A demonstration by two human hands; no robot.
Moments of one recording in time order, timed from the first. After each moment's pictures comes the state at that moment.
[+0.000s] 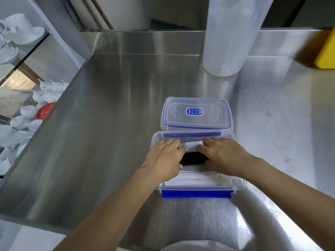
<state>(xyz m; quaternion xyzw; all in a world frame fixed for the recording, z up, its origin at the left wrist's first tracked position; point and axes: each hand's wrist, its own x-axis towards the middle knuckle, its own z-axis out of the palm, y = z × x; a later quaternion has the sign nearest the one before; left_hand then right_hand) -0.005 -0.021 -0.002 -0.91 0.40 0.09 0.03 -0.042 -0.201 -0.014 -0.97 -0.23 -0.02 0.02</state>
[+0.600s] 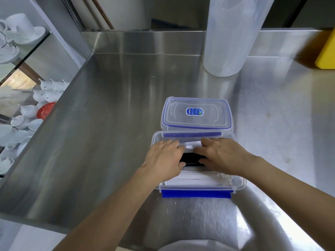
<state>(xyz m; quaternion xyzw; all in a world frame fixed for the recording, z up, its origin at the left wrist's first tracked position) -0.004 -0.021 -0.005 -0.92 0.38 0.08 0.01 -0.038 -0.202 -0.019 -0.97 -0.24 -0.02 0.03</state>
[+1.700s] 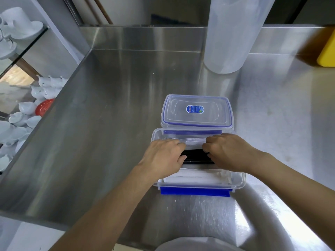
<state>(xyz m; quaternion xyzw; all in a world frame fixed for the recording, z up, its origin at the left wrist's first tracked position) -0.002 -0.016 -0.007 -0.92 0.40 0.07 -0.03 -0.042 -0.207 0.000 -0.97 -0.23 0.07 0.01</state>
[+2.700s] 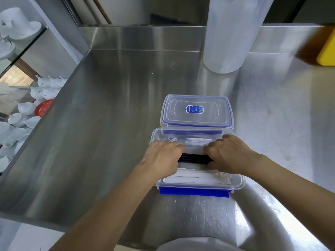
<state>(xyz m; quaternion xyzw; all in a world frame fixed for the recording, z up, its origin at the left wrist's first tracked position) -0.002 -0.018 -0.005 -0.91 0.39 0.09 0.05 -0.045 -0.206 -0.005 -0.97 -0.22 0.11 -0.07</state>
